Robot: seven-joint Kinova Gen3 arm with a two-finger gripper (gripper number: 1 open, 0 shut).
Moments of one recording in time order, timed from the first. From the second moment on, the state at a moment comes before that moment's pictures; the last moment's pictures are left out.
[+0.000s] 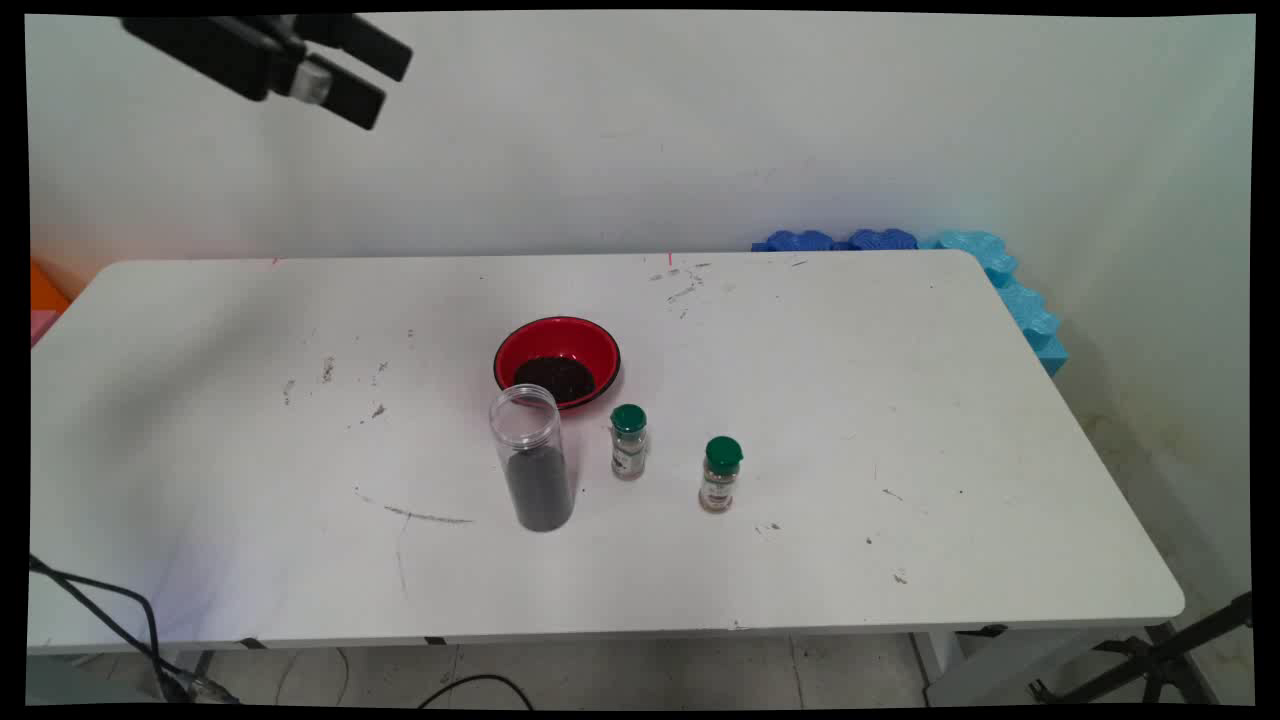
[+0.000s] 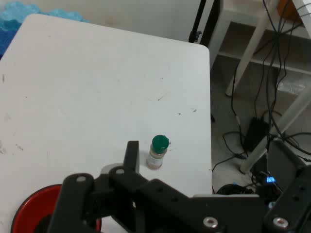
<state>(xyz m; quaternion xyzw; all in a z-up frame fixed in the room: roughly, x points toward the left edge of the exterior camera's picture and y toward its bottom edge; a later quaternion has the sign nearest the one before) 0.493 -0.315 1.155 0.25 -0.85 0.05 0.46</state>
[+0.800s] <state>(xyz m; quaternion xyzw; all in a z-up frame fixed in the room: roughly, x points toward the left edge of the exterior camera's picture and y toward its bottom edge) 0.546 -0.277 1.053 0.34 -0.82 0.05 0.46</state>
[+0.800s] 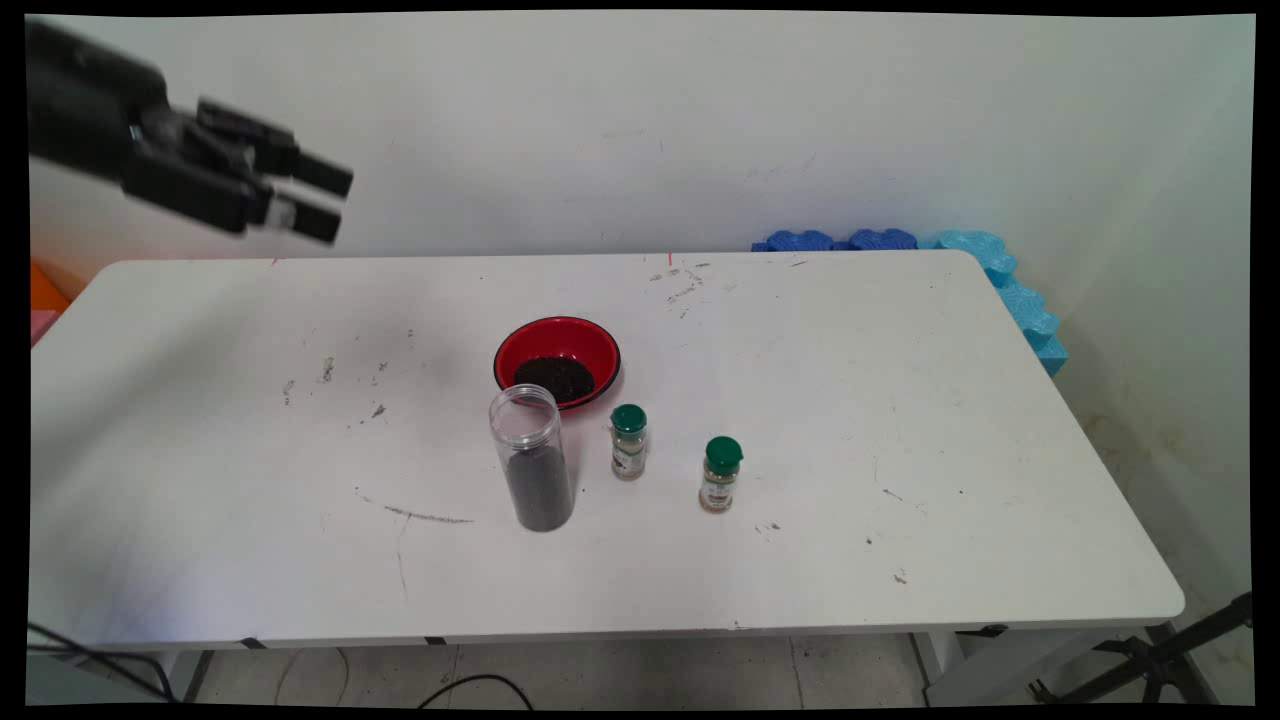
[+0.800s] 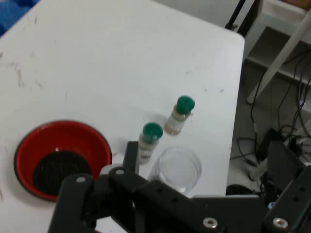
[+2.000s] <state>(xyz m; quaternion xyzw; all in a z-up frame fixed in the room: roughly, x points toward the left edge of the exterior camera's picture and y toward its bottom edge) 0.514 -0.262 0.889 0.33 -0.83 0.06 0.45</state>
